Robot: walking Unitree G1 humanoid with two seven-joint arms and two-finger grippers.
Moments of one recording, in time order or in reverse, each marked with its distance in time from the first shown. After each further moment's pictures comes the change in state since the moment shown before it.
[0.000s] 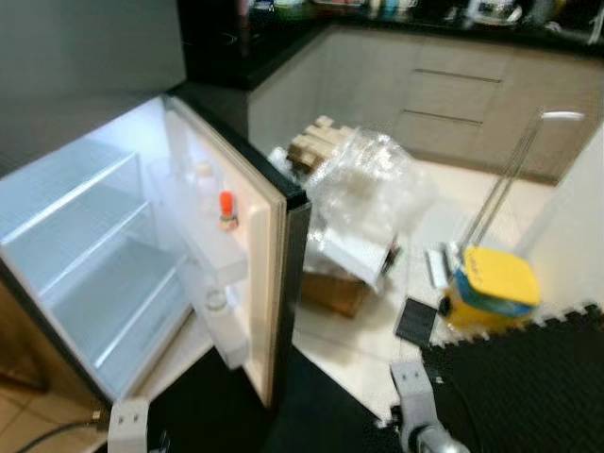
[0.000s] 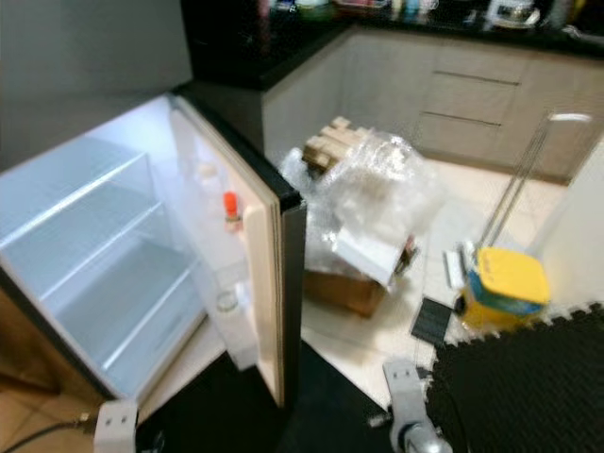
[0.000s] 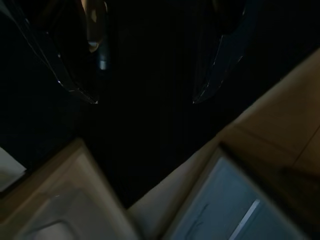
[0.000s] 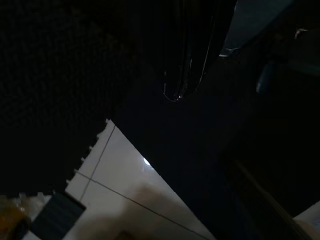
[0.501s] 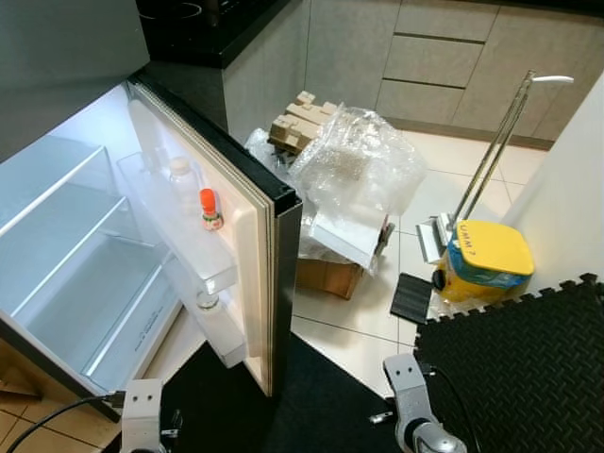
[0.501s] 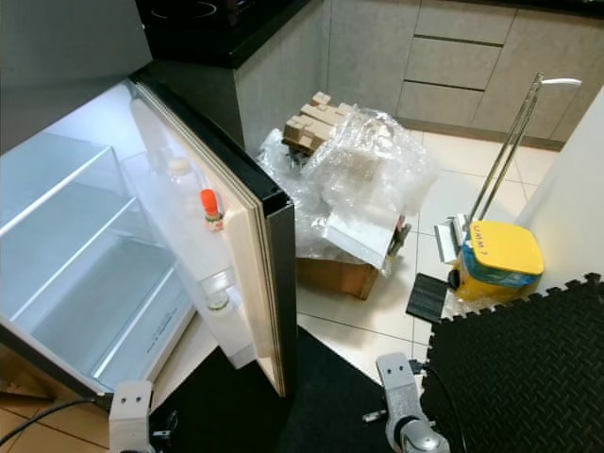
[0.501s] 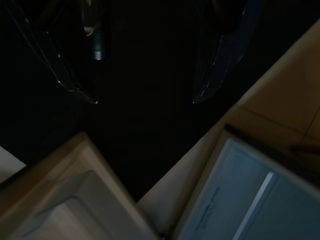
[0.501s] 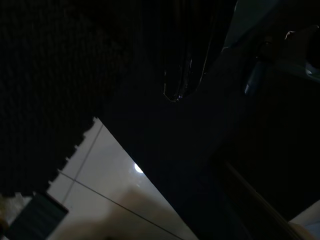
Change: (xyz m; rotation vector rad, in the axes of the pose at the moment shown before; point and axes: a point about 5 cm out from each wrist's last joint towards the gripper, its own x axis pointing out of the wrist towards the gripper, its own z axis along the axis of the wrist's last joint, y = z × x) left arm 0.008 -0.011 0.015 0.036 -0.040 -0.046; right arm 0.002 0.004 0.006 -0.033 -0.024 0.034
